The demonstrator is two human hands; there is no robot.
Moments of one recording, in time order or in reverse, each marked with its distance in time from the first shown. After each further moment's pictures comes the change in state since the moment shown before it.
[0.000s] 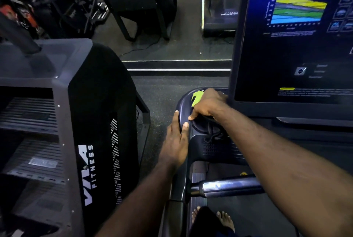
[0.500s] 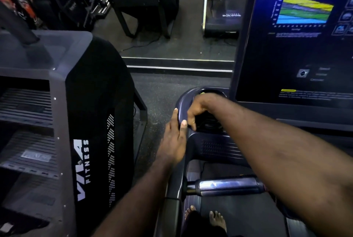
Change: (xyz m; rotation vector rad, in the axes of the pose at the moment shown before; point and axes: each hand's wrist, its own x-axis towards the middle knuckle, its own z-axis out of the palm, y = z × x) left_hand 0.004 -0.005 0.001 0.034 -0.015 -0.001; right_hand 0.010 -0.026 -0.001 -0.469 -0.654 -0.089
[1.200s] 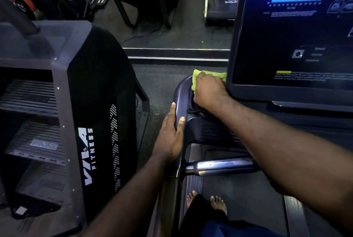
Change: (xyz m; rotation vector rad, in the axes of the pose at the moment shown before) left_hand -0.035 -0.011 -0.001 -0.009 0.032 0.046; right_hand -0.014 0.019 0.041 -0.113 0.932 -0.115
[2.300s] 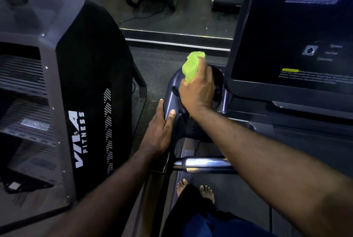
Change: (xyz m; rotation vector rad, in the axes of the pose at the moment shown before) left_hand 0.001 -0.003 0.001 -0.032 0.013 -0.116; right_hand -0.001 -0.019 0.056 0.718 0.537 0.170
